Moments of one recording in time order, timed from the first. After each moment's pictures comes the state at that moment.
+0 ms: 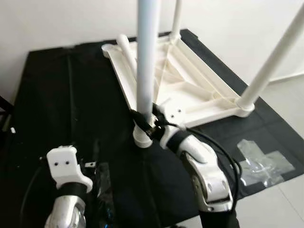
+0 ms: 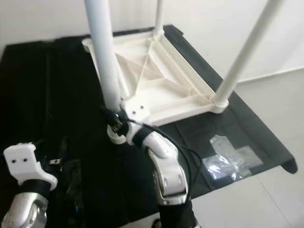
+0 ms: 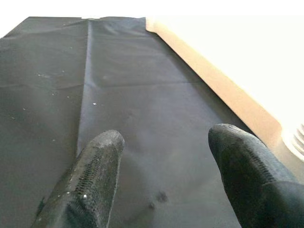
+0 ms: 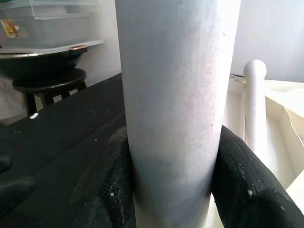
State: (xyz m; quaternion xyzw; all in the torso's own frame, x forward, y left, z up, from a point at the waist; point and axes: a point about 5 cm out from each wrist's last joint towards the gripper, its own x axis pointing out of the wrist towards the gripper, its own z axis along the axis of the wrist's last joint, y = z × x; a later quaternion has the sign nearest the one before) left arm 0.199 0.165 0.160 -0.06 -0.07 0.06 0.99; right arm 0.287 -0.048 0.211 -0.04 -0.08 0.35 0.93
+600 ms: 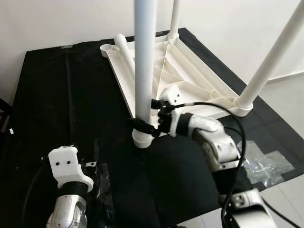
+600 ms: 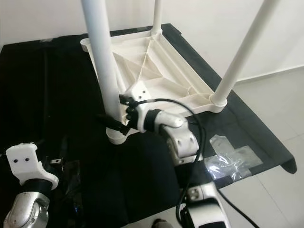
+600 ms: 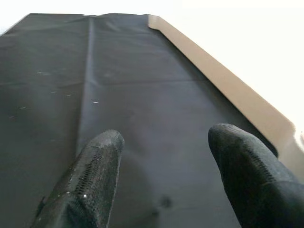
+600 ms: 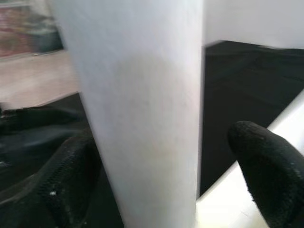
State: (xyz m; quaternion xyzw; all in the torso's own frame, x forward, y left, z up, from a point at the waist) left arm 0.202 0.164 0.158 -0.07 -0.07 0.06 0.99; right arm 0.338 -0.076 0.229 -0.06 -0.04 0.59 0.80
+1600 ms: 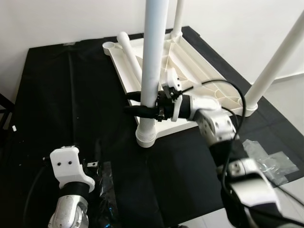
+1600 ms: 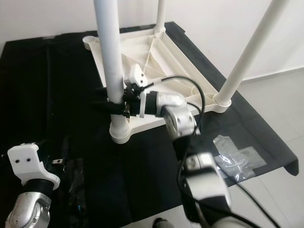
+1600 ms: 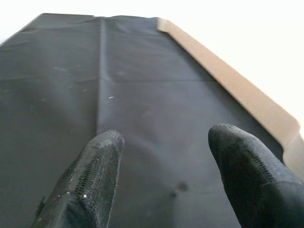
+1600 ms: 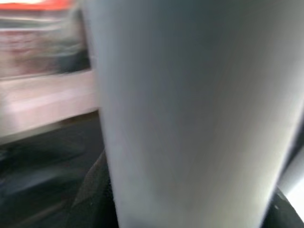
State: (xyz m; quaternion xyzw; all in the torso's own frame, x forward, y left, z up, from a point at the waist) left arm 0.201 0.166 0.157 -0.07 -0.07 0.07 0.99; right arm 0.339 -0.063 0.235 -0.04 -0.11 0.48 0.87
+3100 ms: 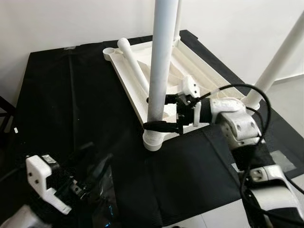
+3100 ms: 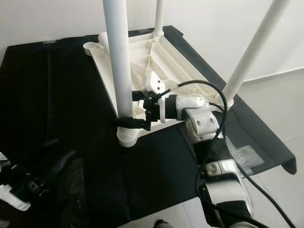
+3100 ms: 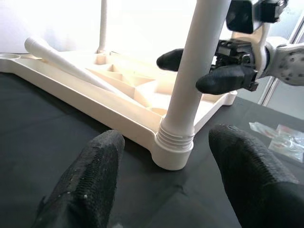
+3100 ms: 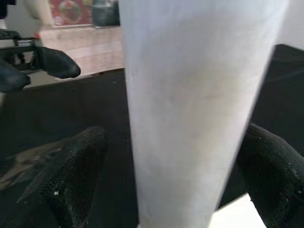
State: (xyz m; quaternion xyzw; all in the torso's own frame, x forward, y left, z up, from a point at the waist) left arm 0.159 0.197 0.188 -0.06 -0.12 -0.30 0.94; right arm 0.344 -0.110 0.246 -0.13 -0.02 0.66 0.74
